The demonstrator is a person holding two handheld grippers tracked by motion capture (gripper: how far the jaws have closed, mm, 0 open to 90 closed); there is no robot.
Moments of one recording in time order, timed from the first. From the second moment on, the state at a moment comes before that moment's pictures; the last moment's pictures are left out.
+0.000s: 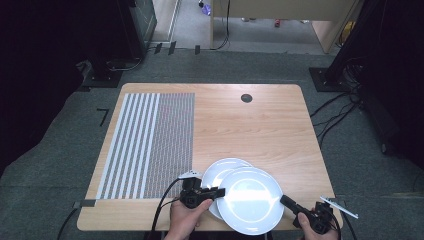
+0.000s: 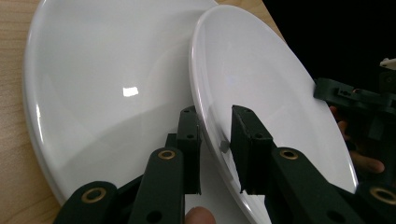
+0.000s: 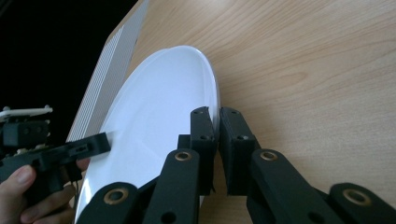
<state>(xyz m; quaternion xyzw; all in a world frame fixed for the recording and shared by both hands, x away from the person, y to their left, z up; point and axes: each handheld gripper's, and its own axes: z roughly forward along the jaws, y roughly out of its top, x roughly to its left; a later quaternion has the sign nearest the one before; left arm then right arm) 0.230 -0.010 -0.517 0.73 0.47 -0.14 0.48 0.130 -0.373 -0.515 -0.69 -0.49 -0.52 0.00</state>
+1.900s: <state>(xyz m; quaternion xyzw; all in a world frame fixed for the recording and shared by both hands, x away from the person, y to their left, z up) 0.270 0.093 -0.471 0.63 0.54 -0.10 0.55 0.266 -0.275 -0.448 -0.64 -0.53 -0.56 0.00</state>
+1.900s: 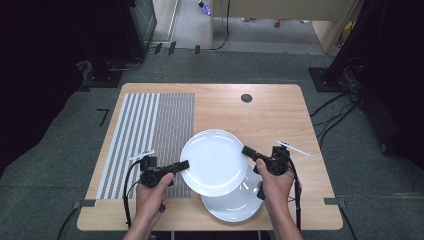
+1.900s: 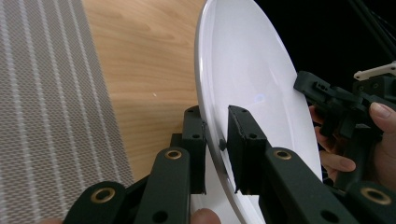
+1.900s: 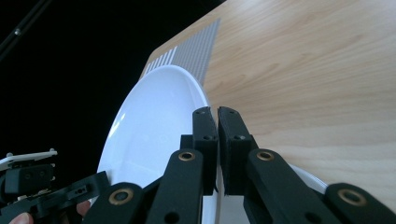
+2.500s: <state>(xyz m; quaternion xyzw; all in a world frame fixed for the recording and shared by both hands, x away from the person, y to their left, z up) 0.282 0.143 -0.460 0.60 0.57 -0.06 0.56 0.312 -0.223 -0.437 -0.61 -0.56 -0.56 0.02</state>
